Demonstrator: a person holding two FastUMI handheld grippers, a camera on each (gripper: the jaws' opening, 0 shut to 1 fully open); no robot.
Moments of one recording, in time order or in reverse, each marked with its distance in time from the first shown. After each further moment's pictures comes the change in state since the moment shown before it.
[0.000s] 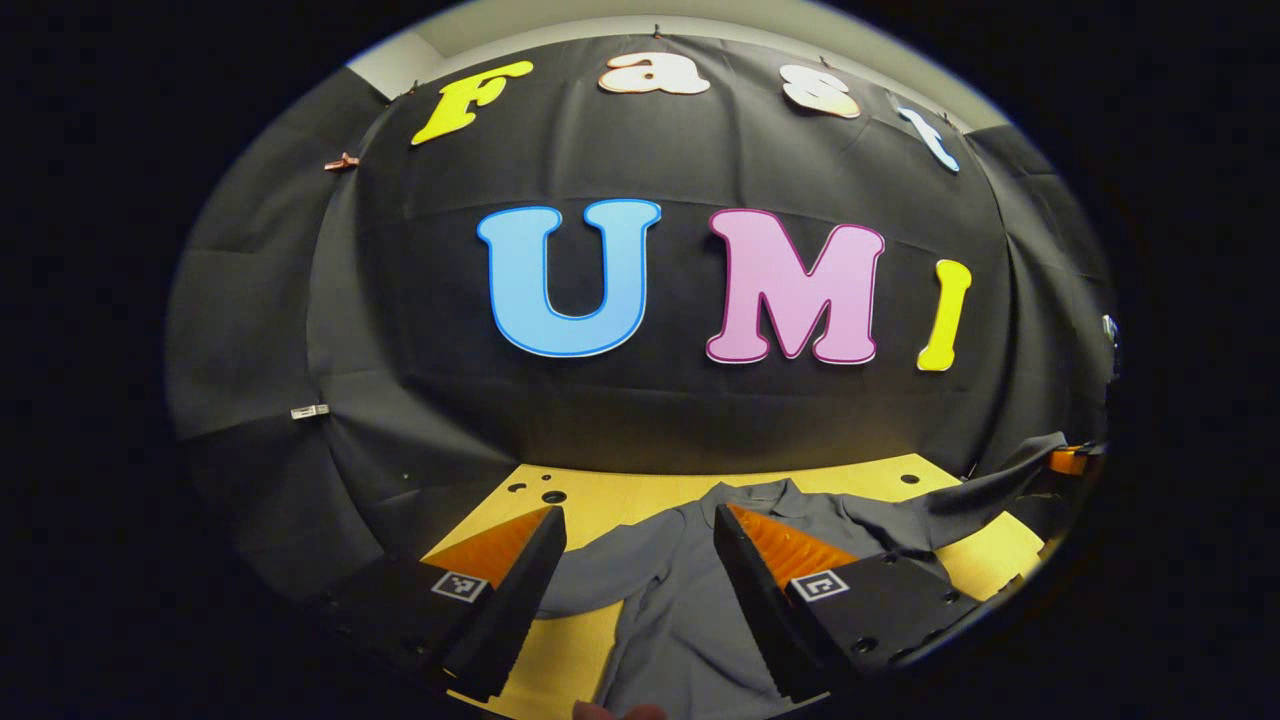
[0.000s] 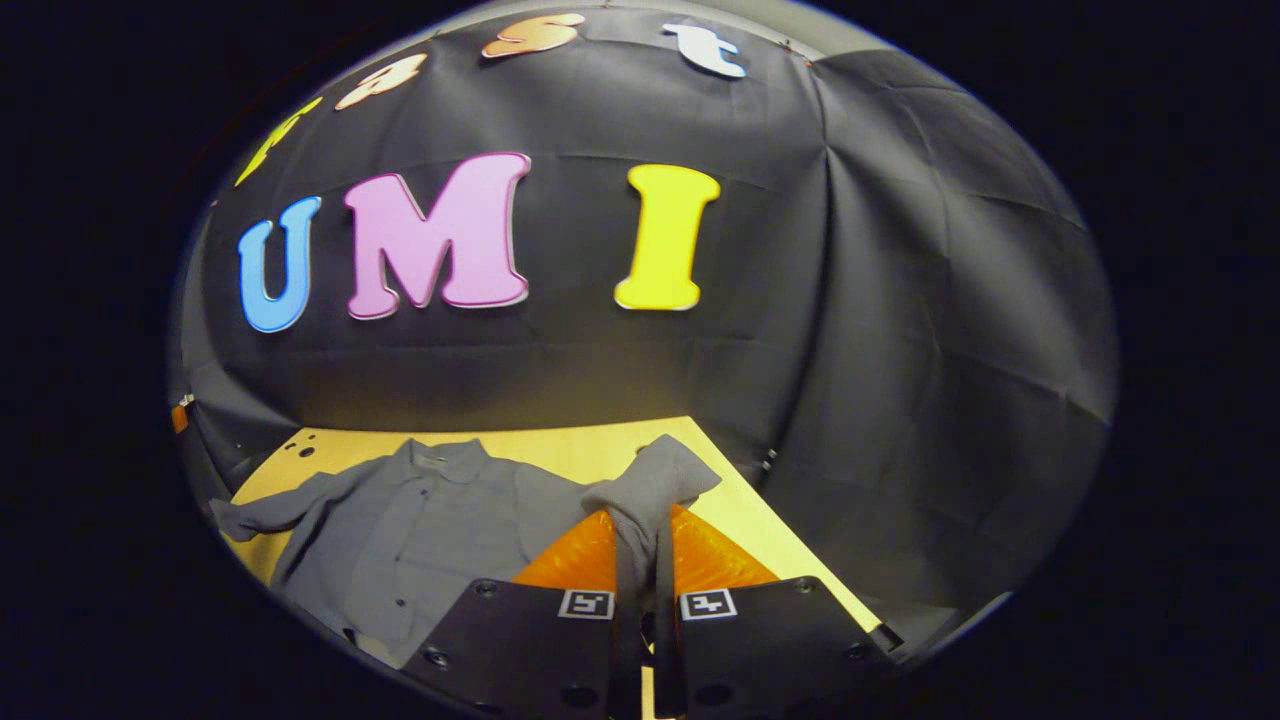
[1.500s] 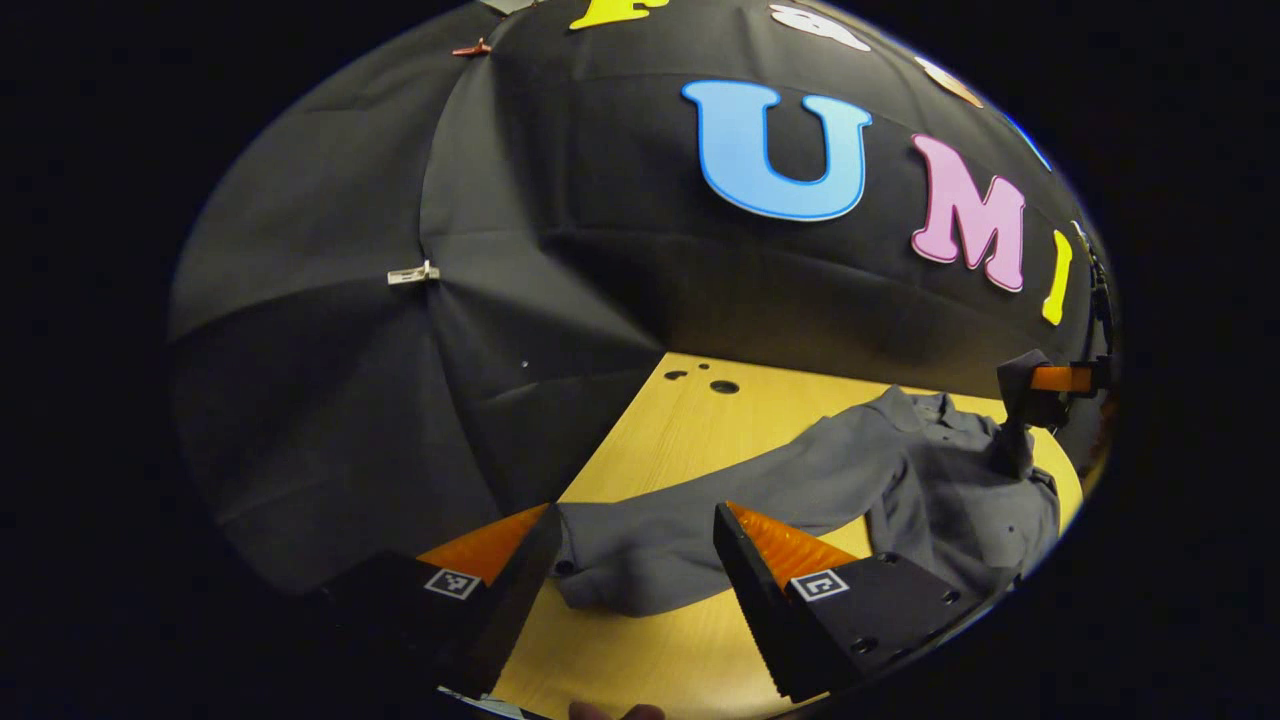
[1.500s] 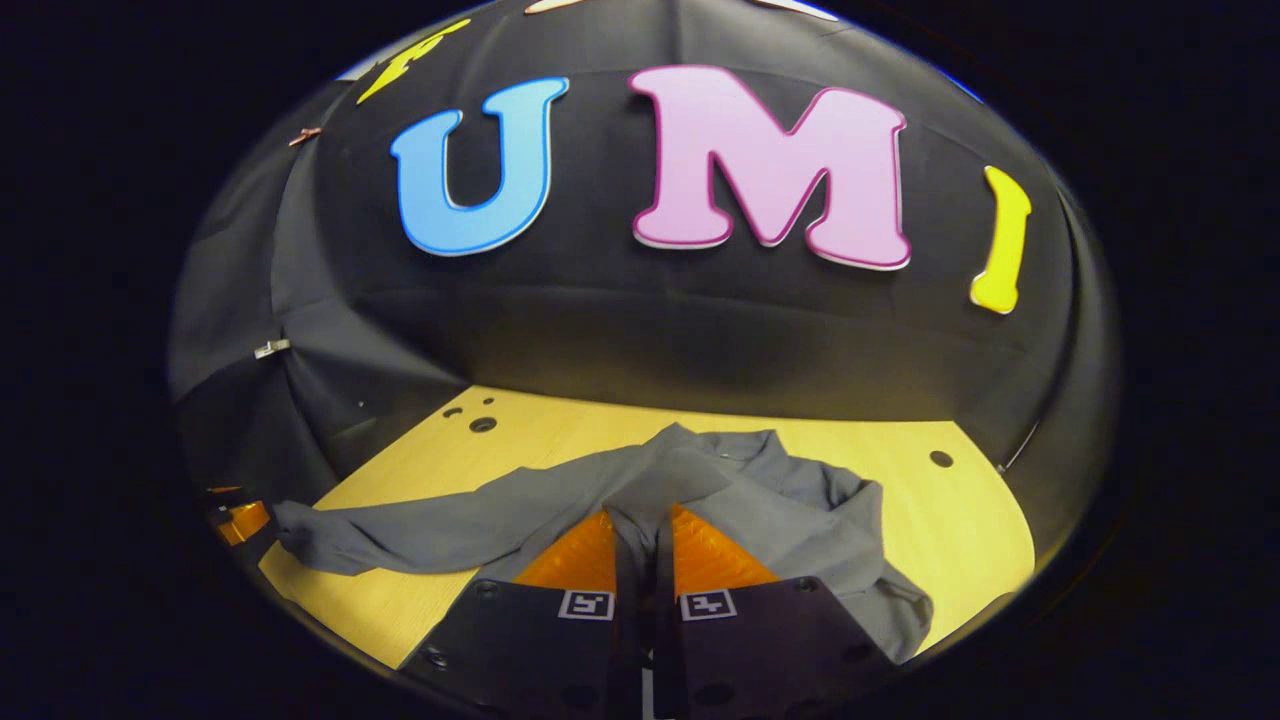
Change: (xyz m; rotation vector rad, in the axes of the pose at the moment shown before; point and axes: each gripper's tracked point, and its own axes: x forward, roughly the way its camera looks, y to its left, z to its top) left arm 0.027 0.272 -0.183 -0.098 0.263 0.223; right arm 0.063 0.409 -0.062 -0.113 0.147 0.433
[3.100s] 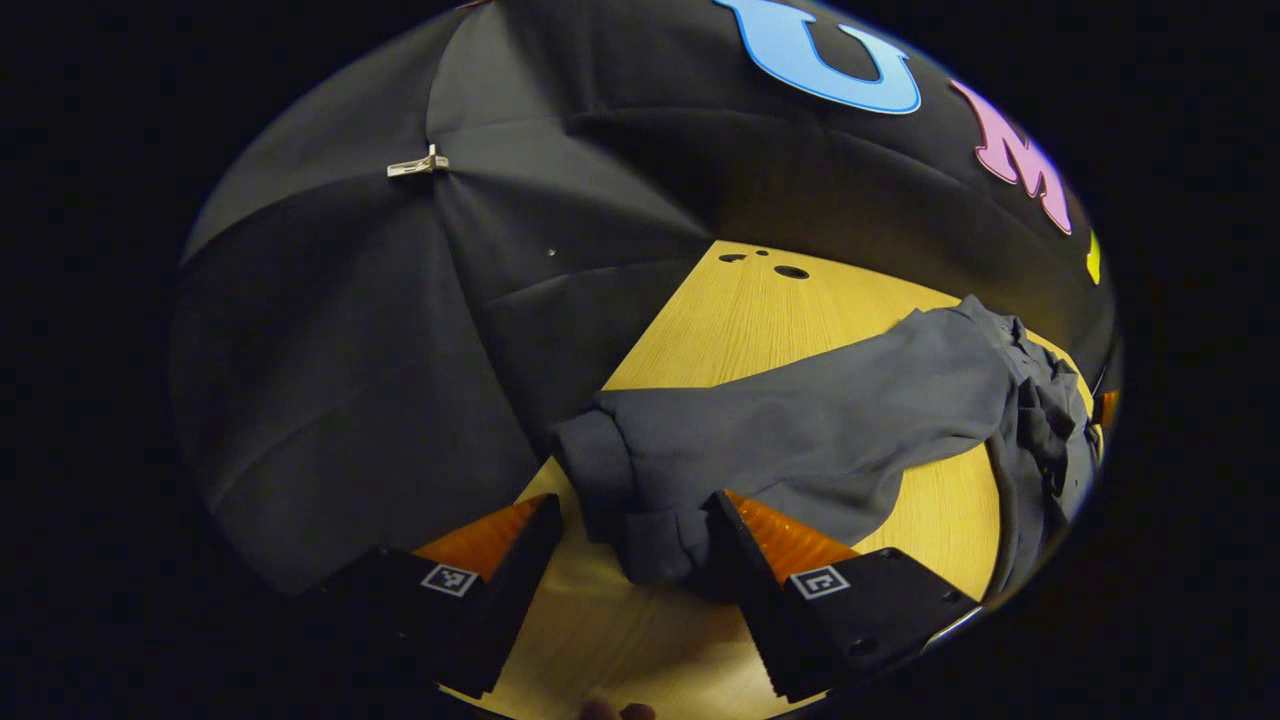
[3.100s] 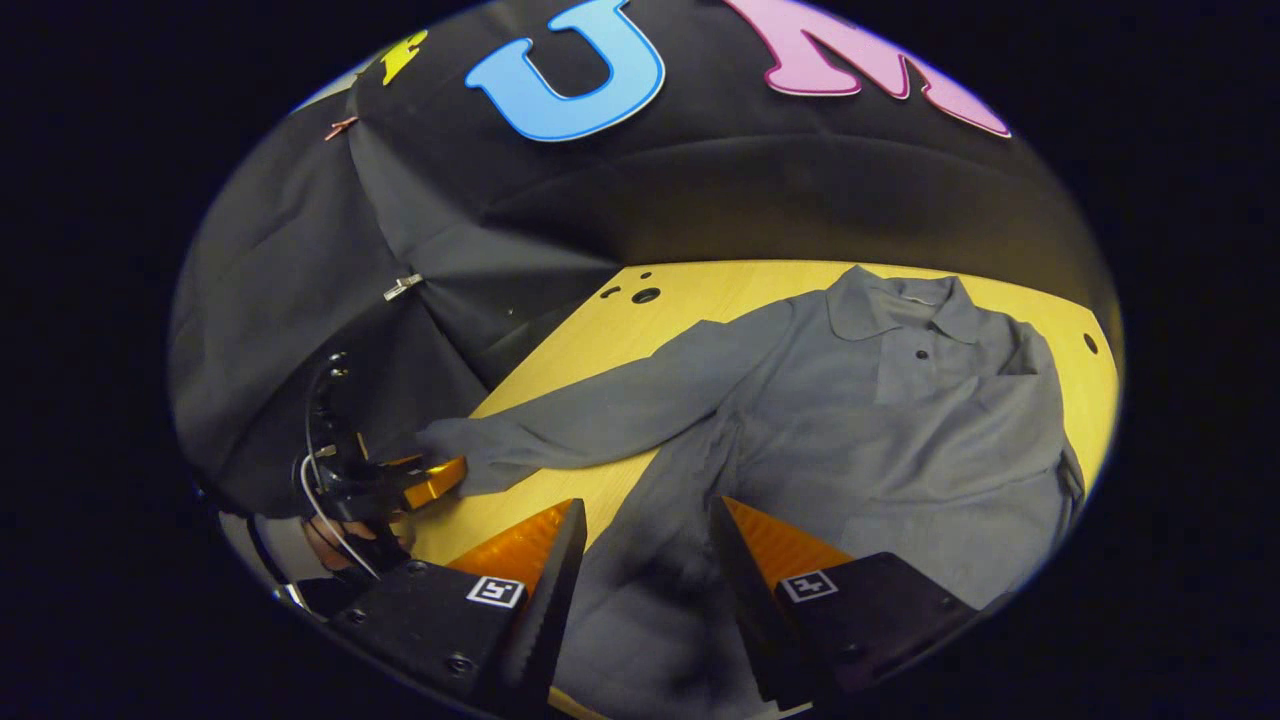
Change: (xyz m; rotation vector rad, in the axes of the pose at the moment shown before) left arm 0.071 0.036 -0.094 -0.004 0.230 0.095; right arm -0.059 0.112 -0.102 0.128 0.312 0.413
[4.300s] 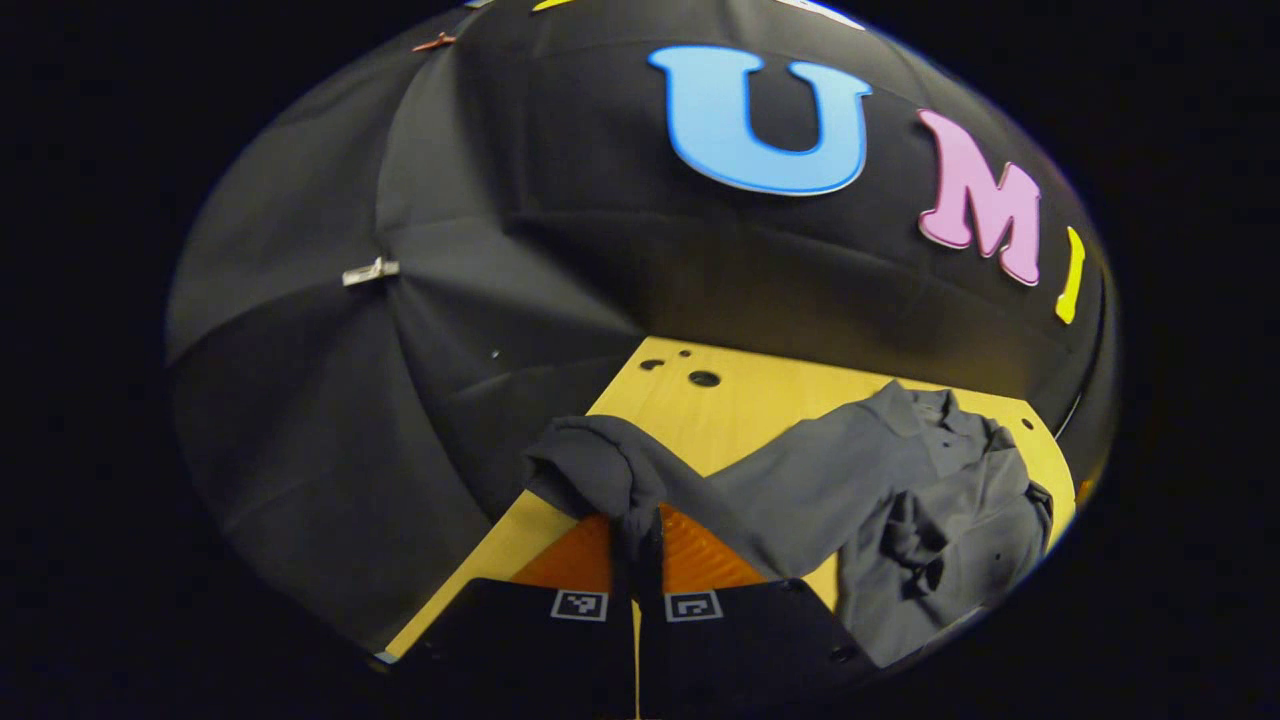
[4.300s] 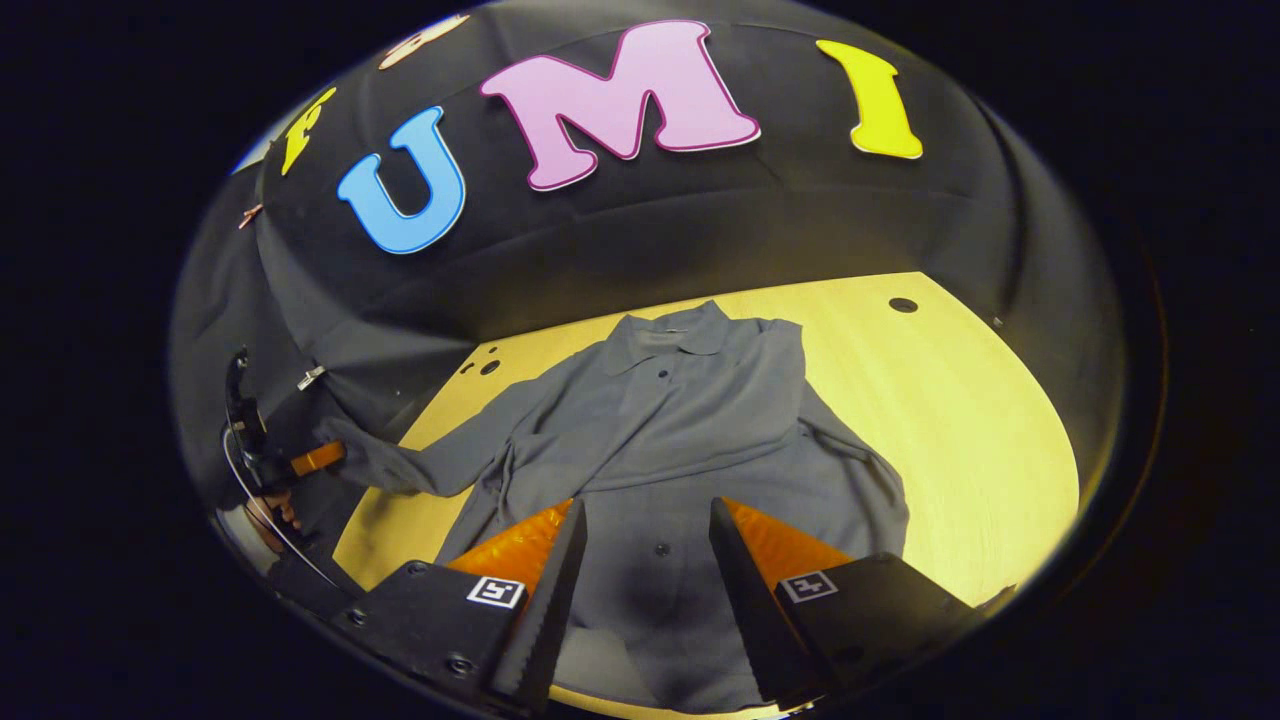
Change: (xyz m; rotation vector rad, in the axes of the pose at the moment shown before) left arm -0.094 -0.123 0.136 0.057 -0.193 -0.132; right arm -0.166 -0.175 -0.008 0.186 -0.179 -0.303
